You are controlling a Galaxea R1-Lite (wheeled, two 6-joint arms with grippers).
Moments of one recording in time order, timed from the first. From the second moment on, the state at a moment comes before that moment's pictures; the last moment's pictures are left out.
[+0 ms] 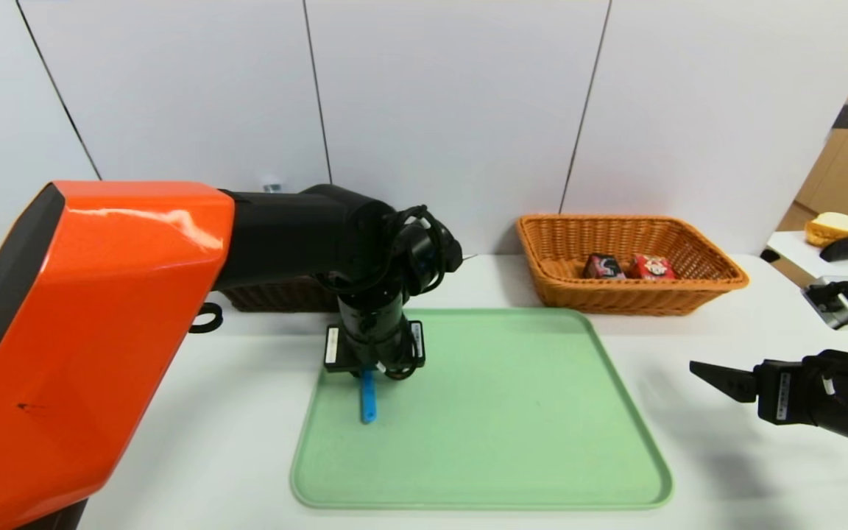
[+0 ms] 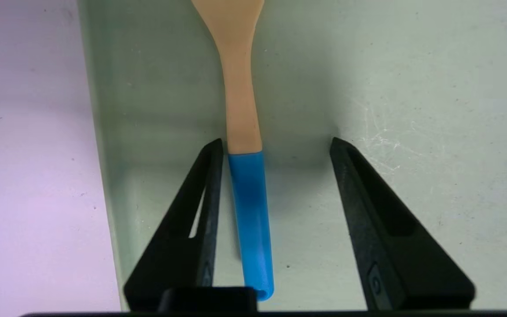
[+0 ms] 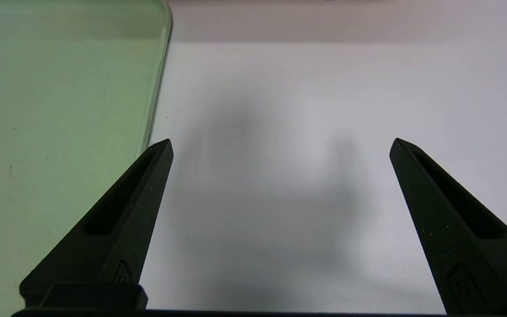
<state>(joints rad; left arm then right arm) -0.70 2.24 -1.95 0.97 0.25 -0.75 -0.04 1.41 -0.40 -0.49 0.15 0.01</state>
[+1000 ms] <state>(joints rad) -0.72 2.00 -1.94 0.95 -0.29 -0.65 -0.04 1.36 -0.38 -0.49 0.15 0.01</state>
